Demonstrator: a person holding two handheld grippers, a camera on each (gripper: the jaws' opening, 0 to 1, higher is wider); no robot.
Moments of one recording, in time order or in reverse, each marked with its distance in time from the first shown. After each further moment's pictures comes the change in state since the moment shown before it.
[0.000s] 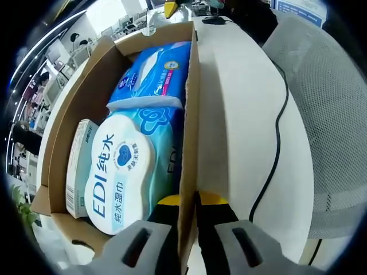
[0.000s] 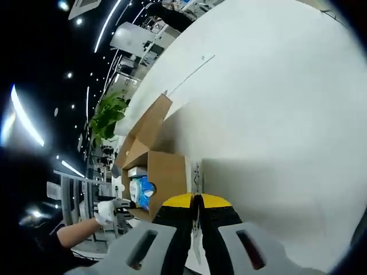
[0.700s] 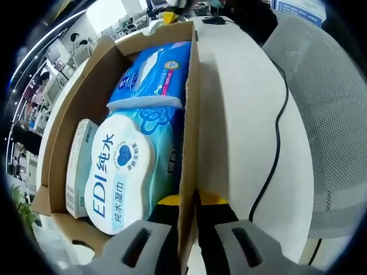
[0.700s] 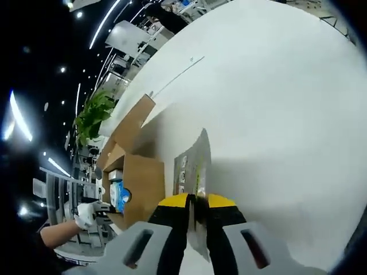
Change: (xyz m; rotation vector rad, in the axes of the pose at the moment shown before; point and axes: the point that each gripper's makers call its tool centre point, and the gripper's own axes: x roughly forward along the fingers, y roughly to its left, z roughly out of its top) left arm 0.000 0.000 0.000 -0.001 0.001 -0.001; right arm 0.017 -0.029 0.006 -0.051 -0.043 -0.134
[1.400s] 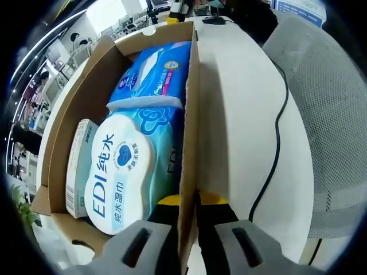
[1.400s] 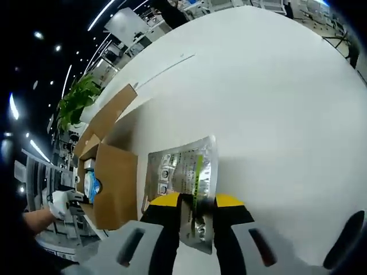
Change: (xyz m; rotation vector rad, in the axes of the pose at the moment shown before) left arm 0.000 0.000 0.000 0.000 0.000 0.001; right arm -0.002 -0.011 -0.012 -0.128 0.002 -0.125
